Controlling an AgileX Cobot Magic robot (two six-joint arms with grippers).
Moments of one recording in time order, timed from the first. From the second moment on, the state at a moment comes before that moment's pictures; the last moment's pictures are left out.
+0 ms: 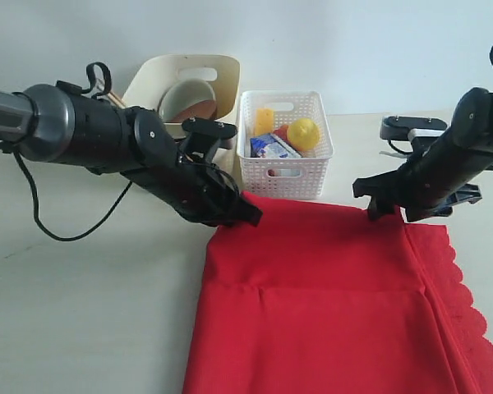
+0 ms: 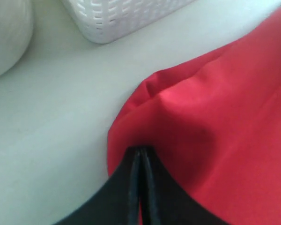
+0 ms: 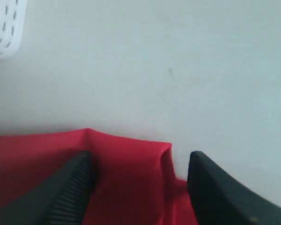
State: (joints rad) left arm -0.58 2.11 -1.34 -0.49 0.37 0.41; right arm 0.12 2.01 -1.14 0.24 0.41 -0.07
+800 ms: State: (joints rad) left arm -0.58 1.66 -1.19 -0.45 0.57 0.34; right arm 0.12 1.54 -0.94 0.19 0.71 -0.08
